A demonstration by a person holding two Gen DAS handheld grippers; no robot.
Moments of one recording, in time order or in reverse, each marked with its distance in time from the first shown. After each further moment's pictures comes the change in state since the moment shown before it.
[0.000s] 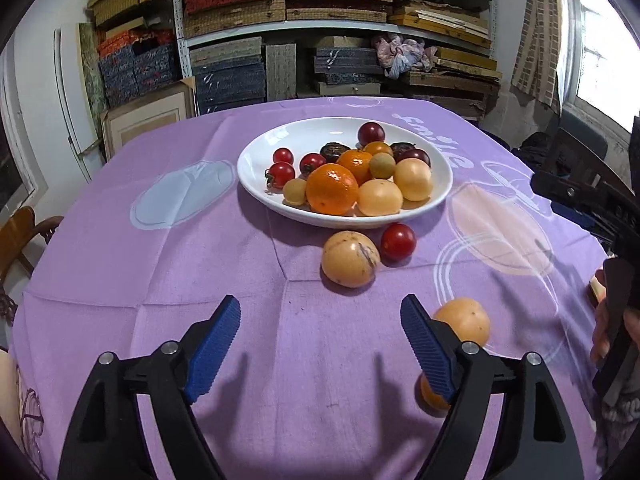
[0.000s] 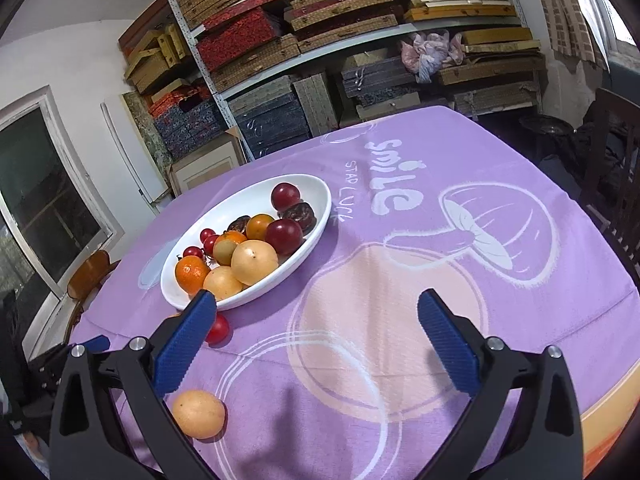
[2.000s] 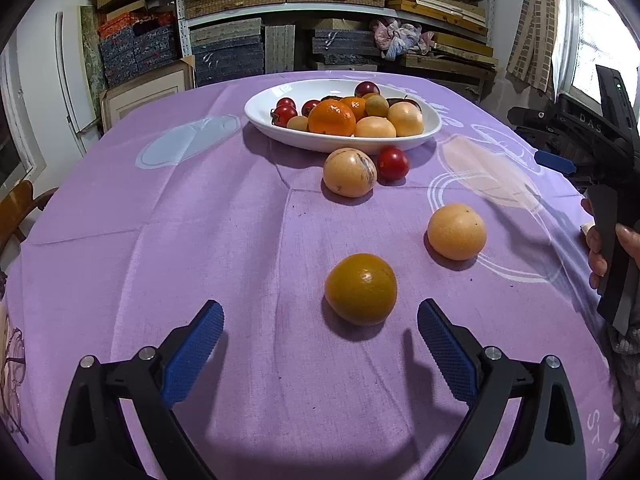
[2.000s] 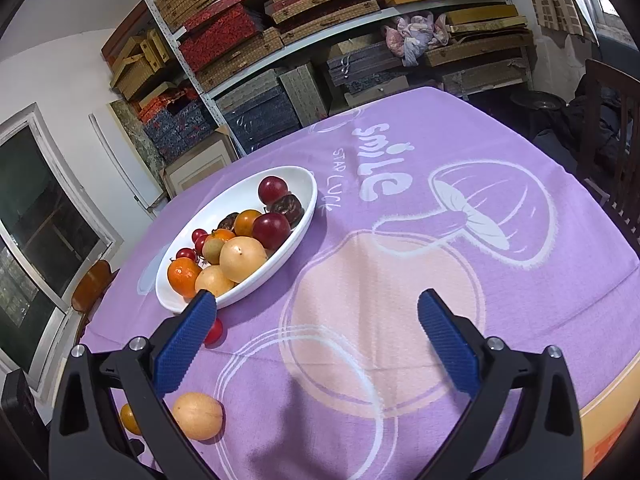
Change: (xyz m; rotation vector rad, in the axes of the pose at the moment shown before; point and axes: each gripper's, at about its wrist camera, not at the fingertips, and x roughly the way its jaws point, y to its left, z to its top) left arm -0.009 0.010 -0.057 -0.020 0.062 -0.024; right arm 0.009 -0.005 -0.003 0.043 0.026 -0.008
